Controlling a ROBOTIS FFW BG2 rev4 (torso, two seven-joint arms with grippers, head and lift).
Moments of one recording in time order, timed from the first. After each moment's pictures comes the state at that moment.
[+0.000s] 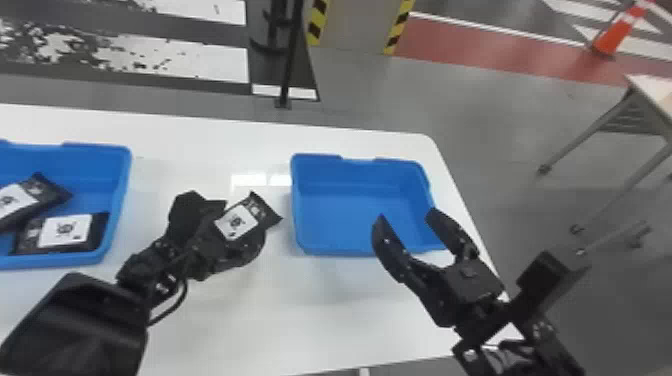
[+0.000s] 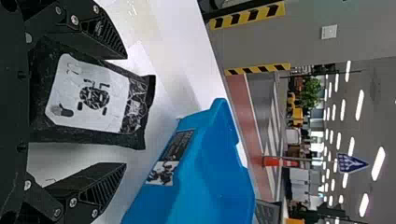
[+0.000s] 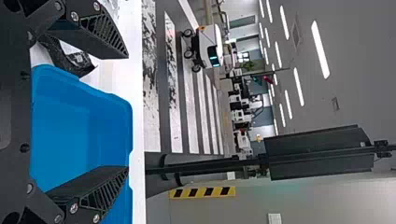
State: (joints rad) left arm -0.06 0.00 -0.28 -1.22 -0.21 0.04 -0.40; right arm 0.76 -0.04 -0.20 -2.36 -0.26 0.22 0.35
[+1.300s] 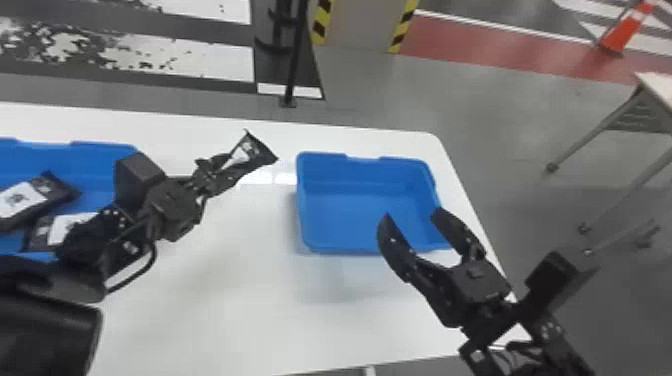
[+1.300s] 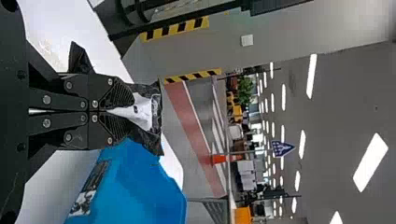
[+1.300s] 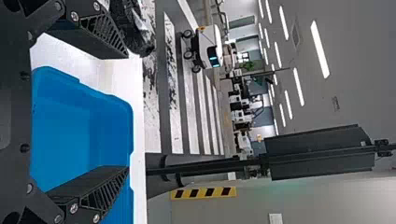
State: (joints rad) left arm -0.01 0.10 -0.21 -1.45 -0.12 -0.13 -0.50; right arm 0.76 -0.04 -0.20 -2.36 -0.26 0.22 0.35
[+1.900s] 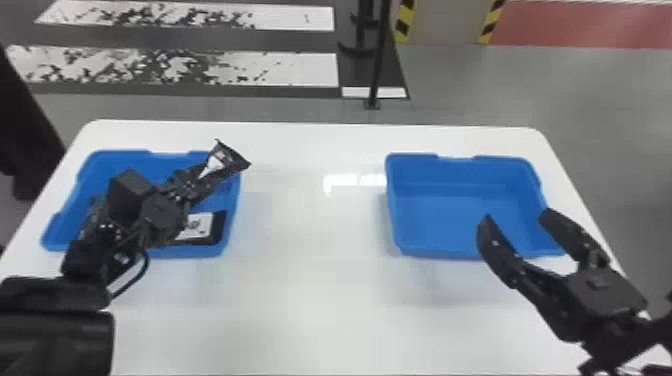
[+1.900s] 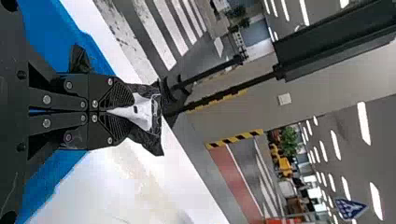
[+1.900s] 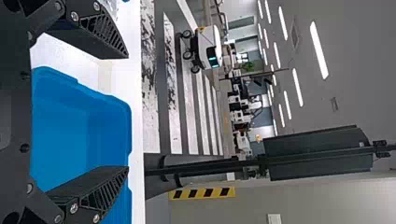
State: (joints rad) left arm 0.10 0.13 0.17 -1.54 -0.30 -0.12 -0.56; right arm 0.76 -0.04 -0.20 -2.36 -0.26 0.22 0.35
